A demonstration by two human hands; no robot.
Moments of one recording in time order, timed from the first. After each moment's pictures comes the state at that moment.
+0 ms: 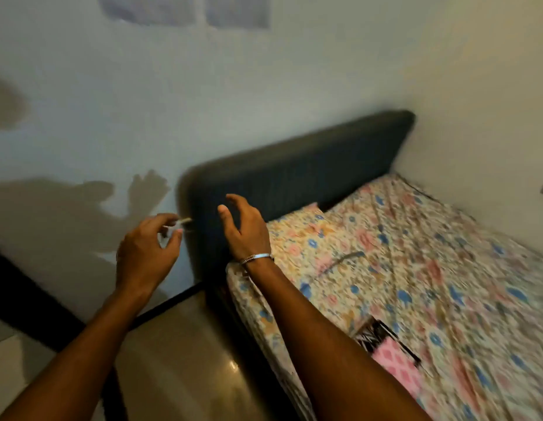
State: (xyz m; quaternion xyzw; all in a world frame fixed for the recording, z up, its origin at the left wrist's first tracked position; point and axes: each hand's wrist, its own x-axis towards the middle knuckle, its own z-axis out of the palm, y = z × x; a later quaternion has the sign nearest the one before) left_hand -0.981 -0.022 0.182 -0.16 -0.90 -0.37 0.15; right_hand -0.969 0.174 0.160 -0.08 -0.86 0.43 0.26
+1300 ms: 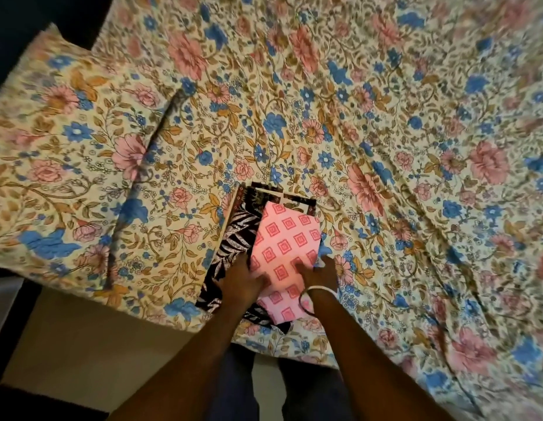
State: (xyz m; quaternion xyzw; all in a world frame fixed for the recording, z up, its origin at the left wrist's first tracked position) left_hand -0.749 0.441 -0.263 -0.22 -0.81 -0.20 -0.50; right_hand -0.597 0.527 -0.272 -0.75 -0.38 0.54 0.08
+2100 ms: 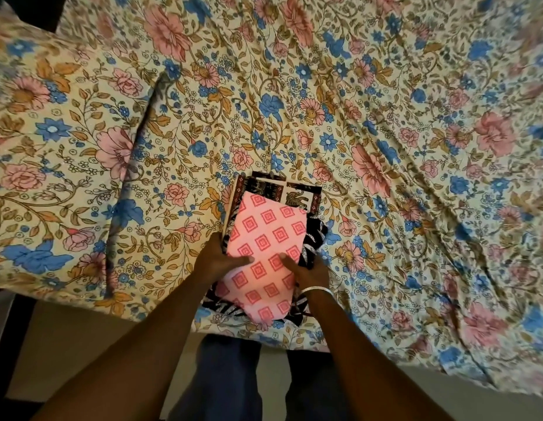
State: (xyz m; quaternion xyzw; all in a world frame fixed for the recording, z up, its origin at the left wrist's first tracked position) left_hand -0.853 0.445 -0.306 -0.22 -0.78 -0.15 -0.56; right_hand -0.626 0.499 -0.292 -0.73 -0.29 0.61 0.10
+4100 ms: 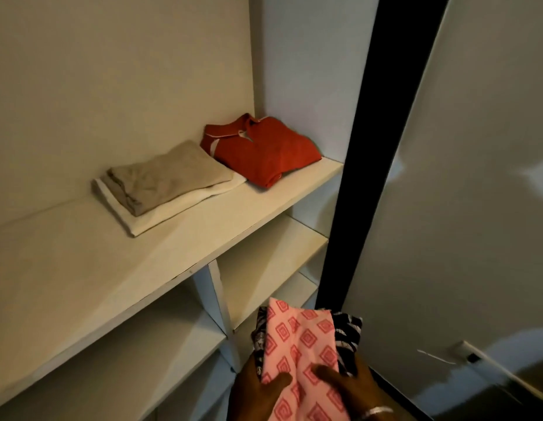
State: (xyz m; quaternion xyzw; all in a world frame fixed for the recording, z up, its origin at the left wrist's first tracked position) left_hand -0.835 -0.224 0.037 0.51 -0.62 -0.58 0.13; right_hand -1.009 -0.112 0.065 0.12 -0.69 0.52 -0.49
